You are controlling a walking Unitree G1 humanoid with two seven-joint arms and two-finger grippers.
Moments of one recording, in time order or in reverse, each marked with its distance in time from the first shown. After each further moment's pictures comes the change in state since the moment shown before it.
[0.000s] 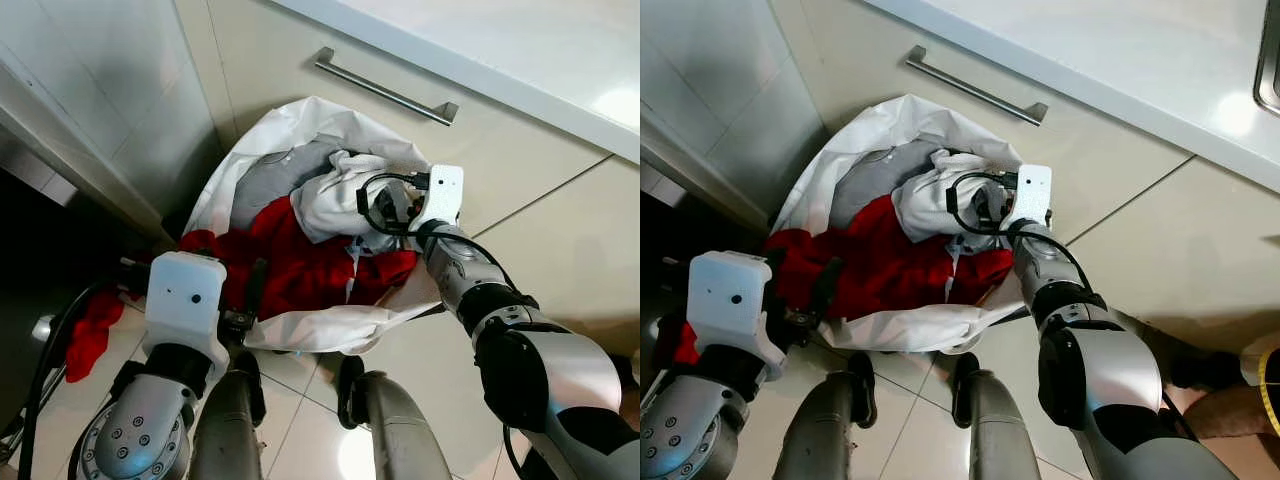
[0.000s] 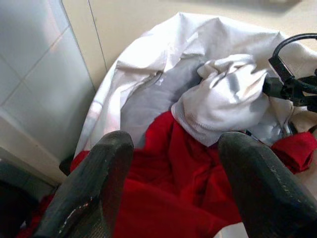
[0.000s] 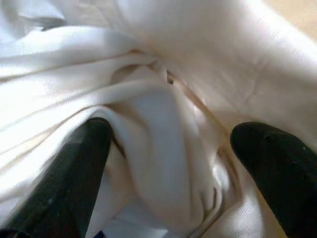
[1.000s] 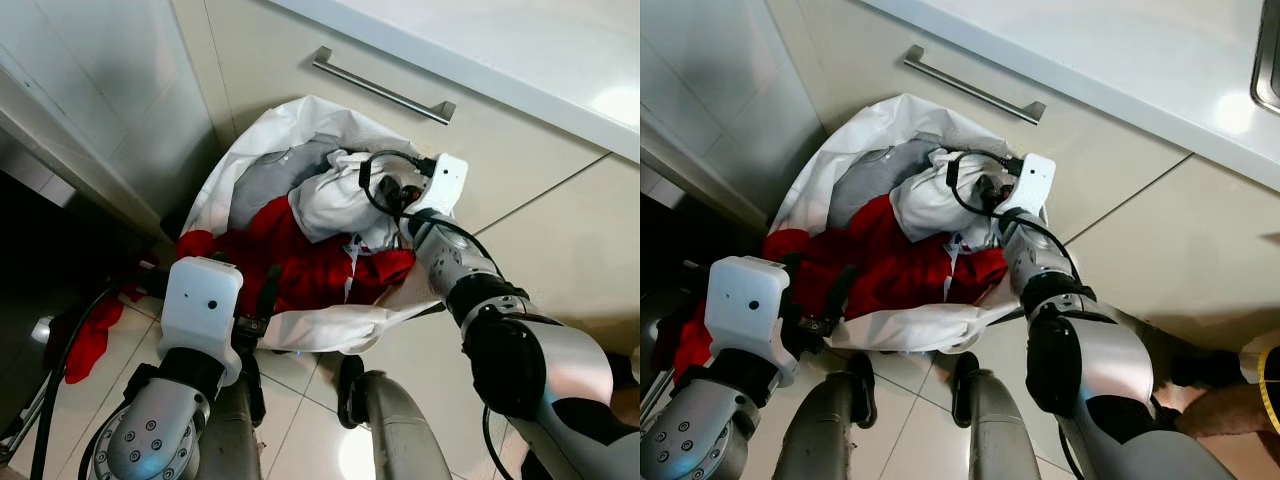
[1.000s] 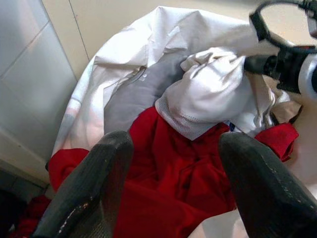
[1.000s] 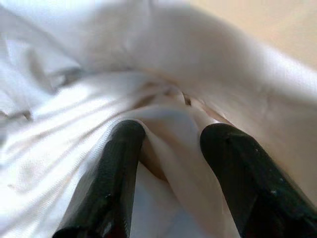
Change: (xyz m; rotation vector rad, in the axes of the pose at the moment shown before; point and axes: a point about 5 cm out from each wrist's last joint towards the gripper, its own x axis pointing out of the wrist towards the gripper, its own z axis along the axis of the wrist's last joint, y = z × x) left arm -0.001 -0.010 -0.002 0.002 0.024 -0.049; right arm 0.006 0.018 0.017 0.243 -0.050 0.024
